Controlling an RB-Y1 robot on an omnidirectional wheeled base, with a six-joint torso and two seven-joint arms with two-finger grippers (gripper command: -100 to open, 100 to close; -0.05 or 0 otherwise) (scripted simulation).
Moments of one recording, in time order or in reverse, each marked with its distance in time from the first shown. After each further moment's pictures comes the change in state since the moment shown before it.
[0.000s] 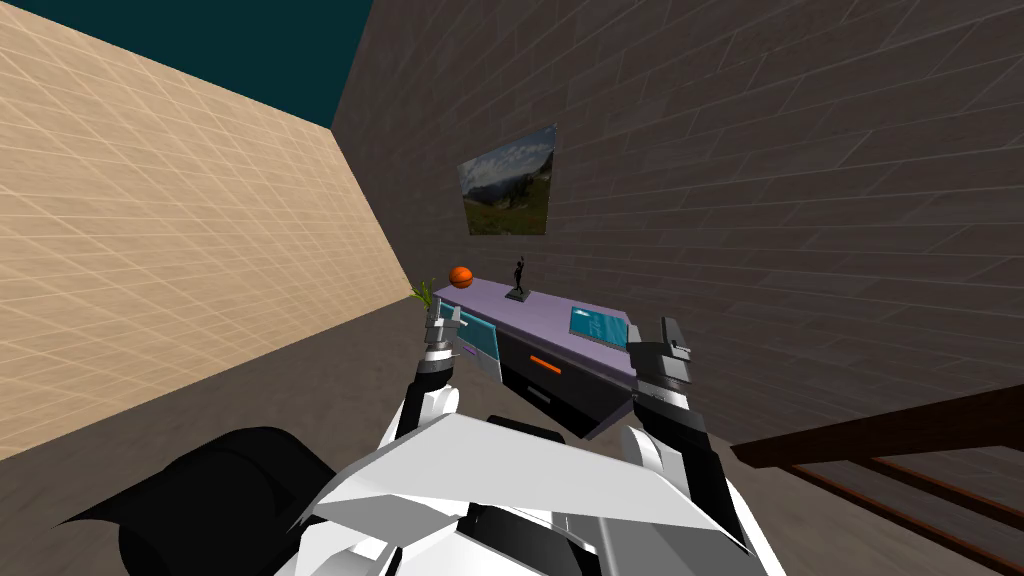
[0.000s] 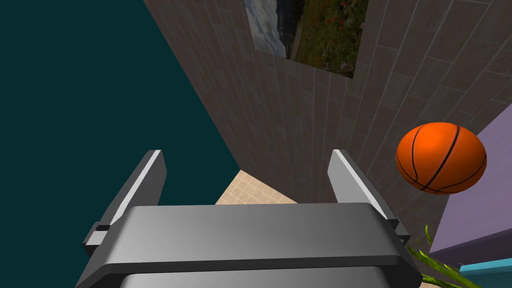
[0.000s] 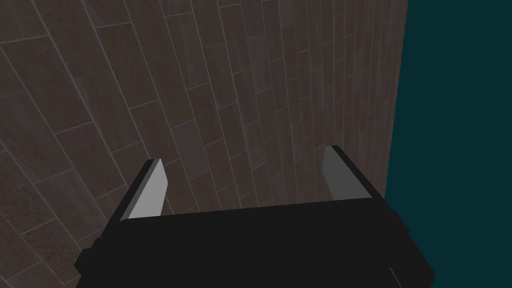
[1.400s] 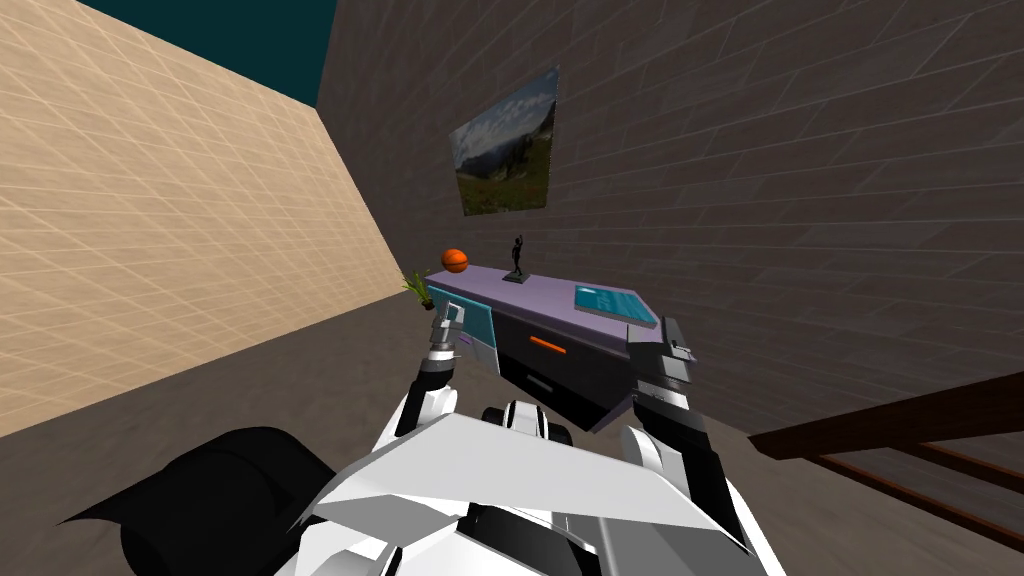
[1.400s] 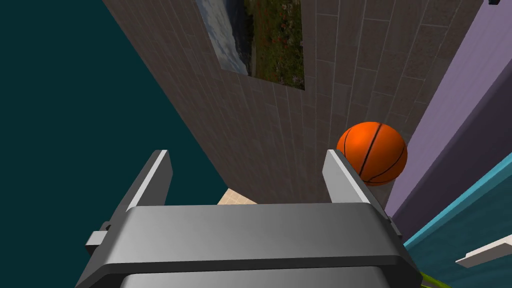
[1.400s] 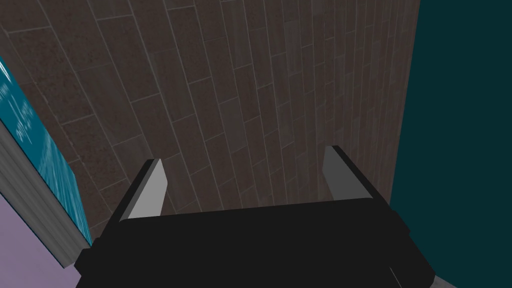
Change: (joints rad) left arm -0.017 0.086 -0.009 0.042 -0.005 0.001 -0.001; right arm 0.000 0.000 0.000 0.000 0.000 0.000 0.000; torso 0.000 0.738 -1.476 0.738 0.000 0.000
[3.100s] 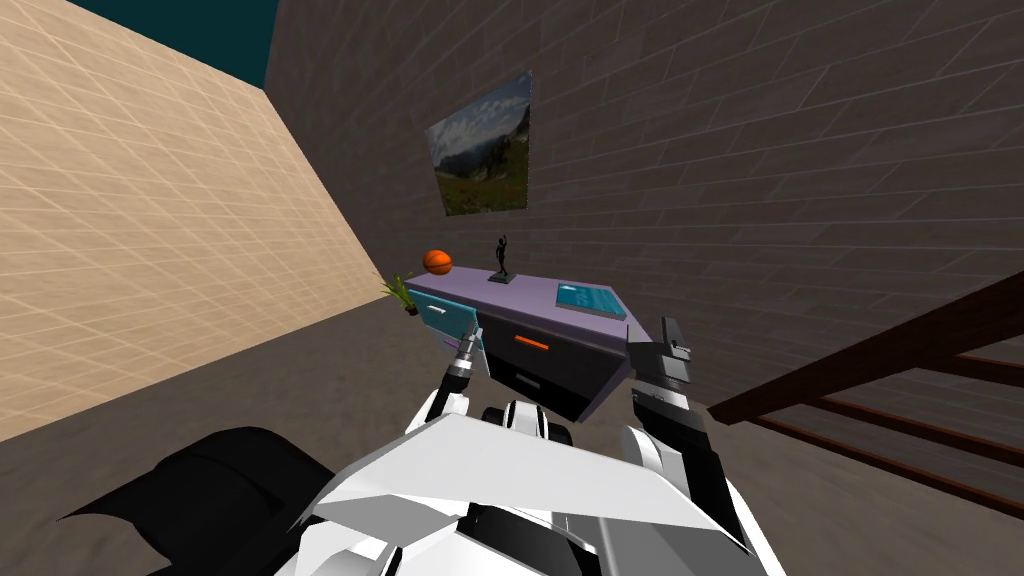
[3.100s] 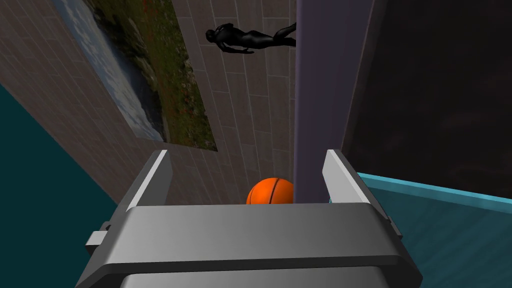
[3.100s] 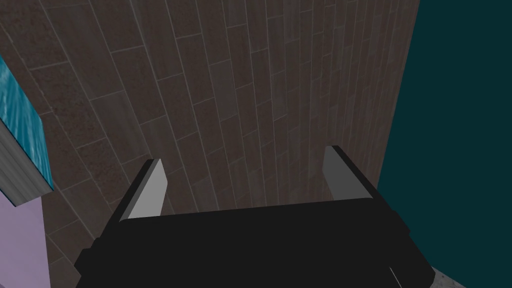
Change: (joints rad) left arm -0.116 0.065 -0.084 0.411 -0.047 -0.047 0.002; right arm 0.000 0.000 0.000 0.000 0.000 0.000 0.000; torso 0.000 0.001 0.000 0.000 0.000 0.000
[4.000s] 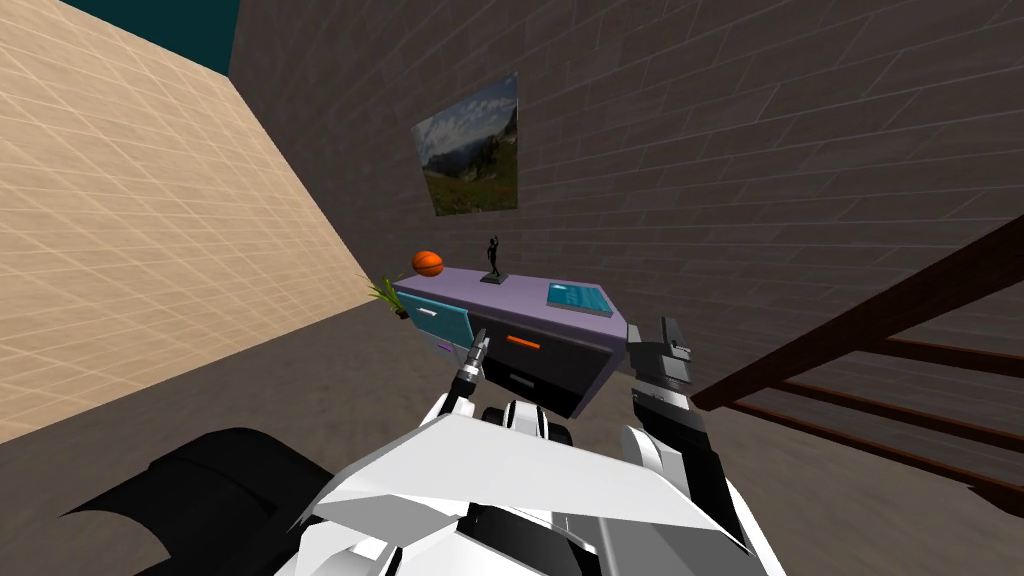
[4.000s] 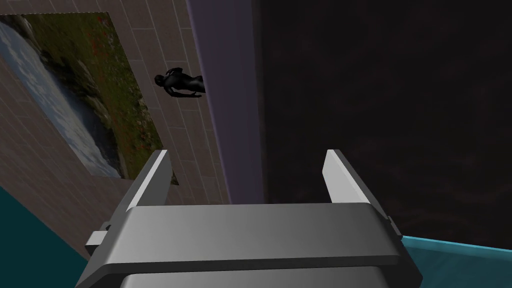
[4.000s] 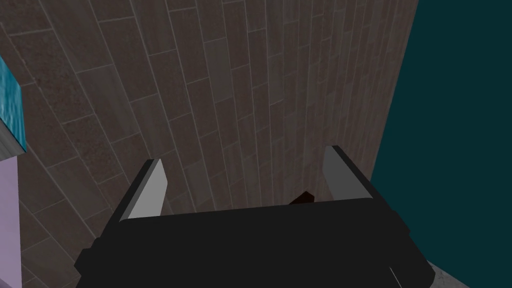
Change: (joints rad) left arm -0.064 -0.005 -0.041 0.212 -0.023 -0.022 0.003; right arm 0.000 0.000 0.000 0.000 0.000 0.000 0.000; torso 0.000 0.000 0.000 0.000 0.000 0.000
